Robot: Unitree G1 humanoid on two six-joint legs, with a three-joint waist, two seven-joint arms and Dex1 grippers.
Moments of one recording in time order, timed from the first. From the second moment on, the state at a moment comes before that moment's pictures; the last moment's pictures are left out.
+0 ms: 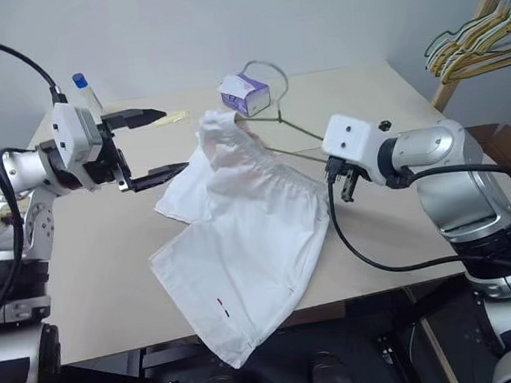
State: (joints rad) left arm -0.79 0.70 0.02 0.27 -0.31 -0.09 -1.23; right arm -0.69 -0.87 0.24 -0.28 -0.08 0.72 1.05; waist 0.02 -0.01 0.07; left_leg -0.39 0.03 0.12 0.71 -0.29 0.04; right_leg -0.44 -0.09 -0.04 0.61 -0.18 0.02
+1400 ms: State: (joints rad) left arm -0.85 0.67 -0.17 0.53 -0.16 -0.31 -1.55; right arm -0.72 -0.97 0.26 -0.42 0.17 0.76 1.23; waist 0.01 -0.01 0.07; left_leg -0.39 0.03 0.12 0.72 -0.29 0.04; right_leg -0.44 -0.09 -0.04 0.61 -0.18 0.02
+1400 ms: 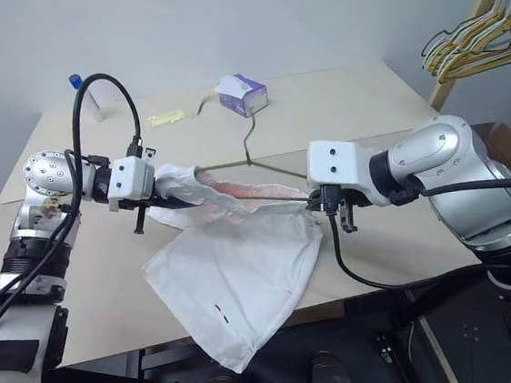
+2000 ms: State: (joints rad) left arm -0.74 0.69 -0.09 0.39 -0.21 -0.09 -1.41; right arm -0.33 -1.03 -0.22 -0.38 0.37 0.83 1.13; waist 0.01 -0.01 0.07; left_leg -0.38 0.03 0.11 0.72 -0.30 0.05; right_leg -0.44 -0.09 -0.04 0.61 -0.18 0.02
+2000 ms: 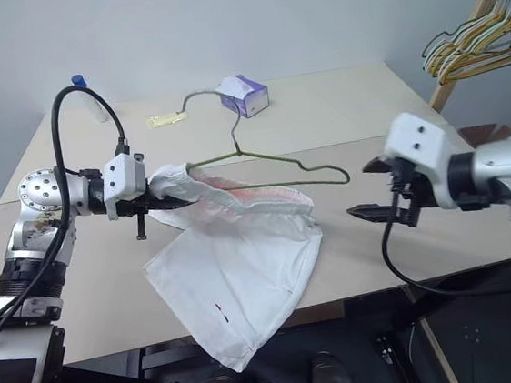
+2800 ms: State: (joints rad) left arm -0.69 0.71 -0.06 0.30 -0.24 -0.04 -1.36; right arm -0.42 -0.50 0.04 -0.07 0.32 0.74 0.78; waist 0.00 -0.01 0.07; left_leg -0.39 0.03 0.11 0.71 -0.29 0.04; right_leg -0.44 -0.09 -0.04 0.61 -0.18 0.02
